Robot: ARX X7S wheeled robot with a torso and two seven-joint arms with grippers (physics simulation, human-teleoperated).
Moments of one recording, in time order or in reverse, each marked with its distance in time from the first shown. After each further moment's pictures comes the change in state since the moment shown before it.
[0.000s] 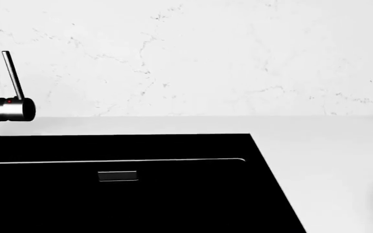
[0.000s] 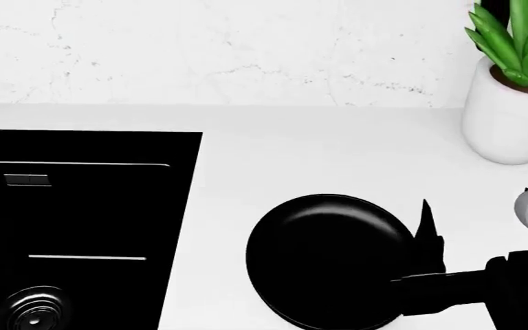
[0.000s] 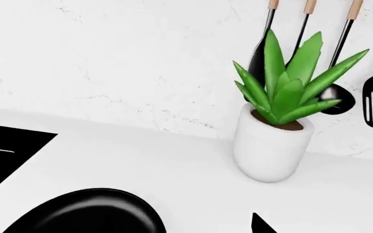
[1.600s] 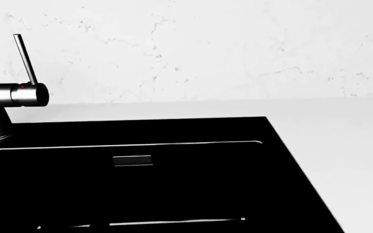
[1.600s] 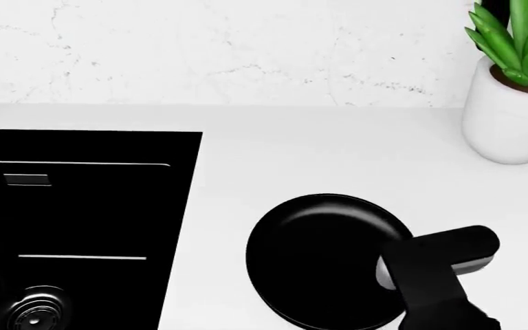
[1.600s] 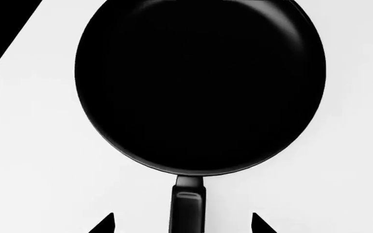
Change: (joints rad) left arm 0.066 -0.059 0.031 -0.033 0.036 0.074 0.029; right arm 0.277 0.214 -0.714 0.508 1.215 -0.077 0.892
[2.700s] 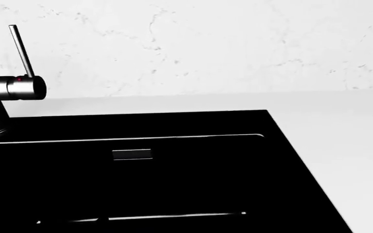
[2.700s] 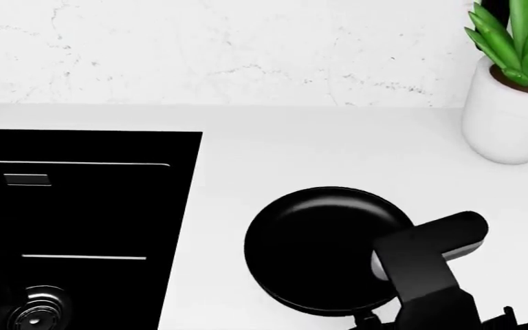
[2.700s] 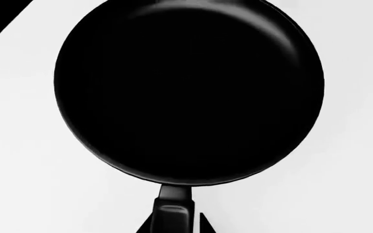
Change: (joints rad) left arm 0.015 -0.010 0.023 -0.019 0.006 0.028 0.003; right arm 0.021 -0.018 0.002 -0.005 -0.337 0.068 -0.287
